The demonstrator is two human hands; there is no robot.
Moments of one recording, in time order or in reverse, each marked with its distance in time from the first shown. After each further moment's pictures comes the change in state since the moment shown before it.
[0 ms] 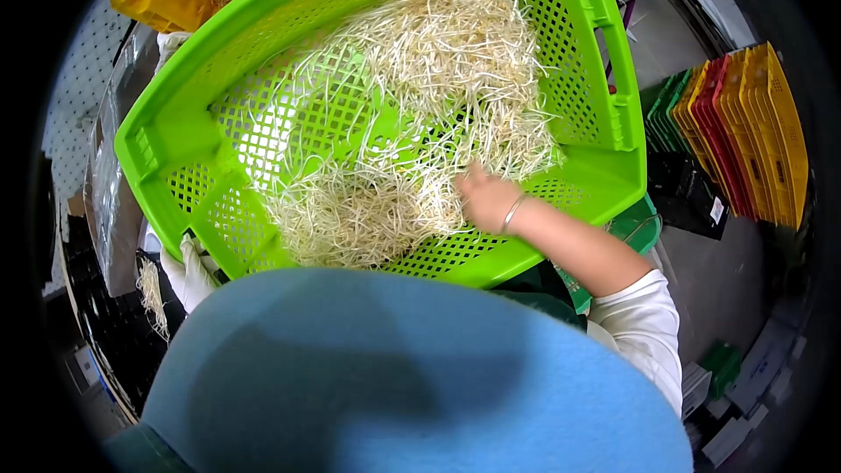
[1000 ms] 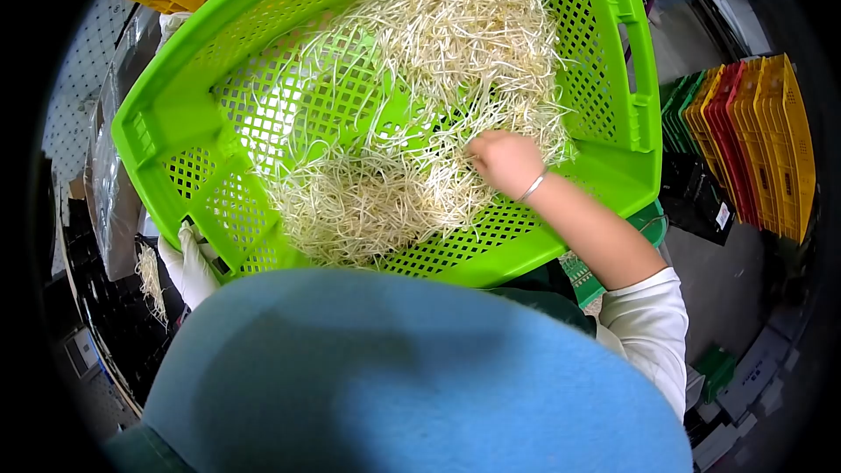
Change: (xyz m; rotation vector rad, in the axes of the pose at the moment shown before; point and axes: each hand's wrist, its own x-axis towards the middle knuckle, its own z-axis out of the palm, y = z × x) left_hand 0.001 -0.003 0.001 0.000 0.018 0.026; right_hand 0.020 0.021 -0.017 -0.056 0.626 -0.236
